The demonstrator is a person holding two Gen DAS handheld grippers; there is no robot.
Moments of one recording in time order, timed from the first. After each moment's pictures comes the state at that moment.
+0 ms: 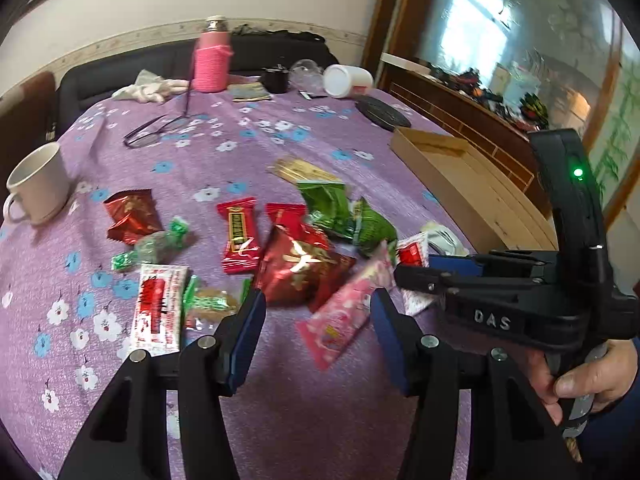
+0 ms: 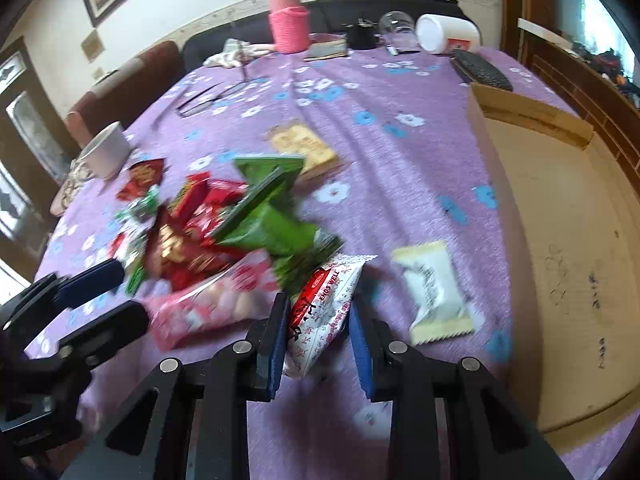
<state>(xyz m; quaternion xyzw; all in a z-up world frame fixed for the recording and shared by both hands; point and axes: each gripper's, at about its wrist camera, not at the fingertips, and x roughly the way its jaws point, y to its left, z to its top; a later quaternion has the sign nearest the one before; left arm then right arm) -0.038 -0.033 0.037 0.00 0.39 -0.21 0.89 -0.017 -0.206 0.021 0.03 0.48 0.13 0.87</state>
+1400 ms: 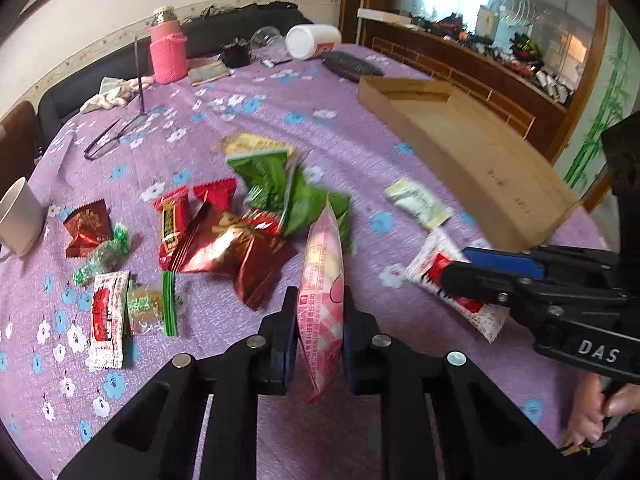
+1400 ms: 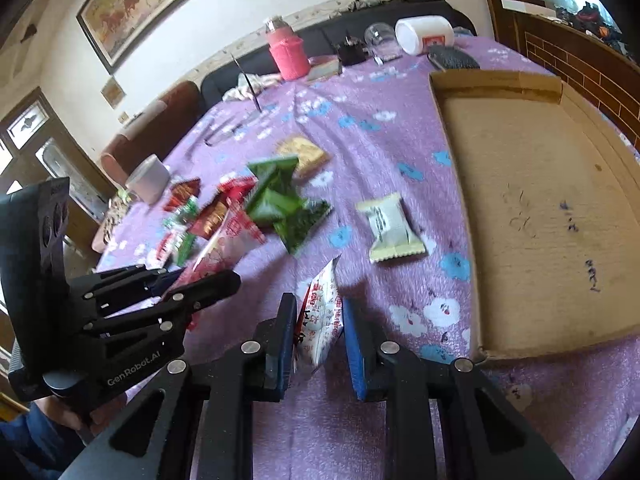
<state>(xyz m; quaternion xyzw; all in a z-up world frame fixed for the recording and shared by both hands) -0.039 -0.093 0.032 0.08 0.44 -0.22 0.87 -0.070 -0.257 0.032 0.12 0.44 0.16 0.87</state>
